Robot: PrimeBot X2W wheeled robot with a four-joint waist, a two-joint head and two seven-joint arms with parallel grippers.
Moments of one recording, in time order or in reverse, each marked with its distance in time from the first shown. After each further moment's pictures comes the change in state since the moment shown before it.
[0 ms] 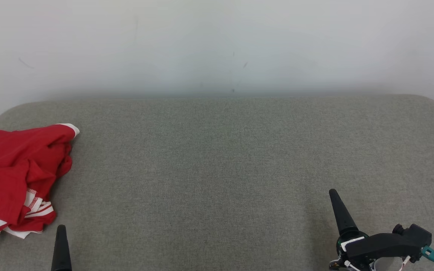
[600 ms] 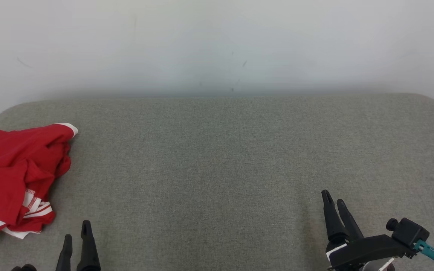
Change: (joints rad) left arm 0.000 0.013 -0.100 -0.030 0.477 0.099 -0.053; right arm 0.020 0.000 0.027 -0.037 -0.394 0.000 -0.073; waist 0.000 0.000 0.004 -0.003
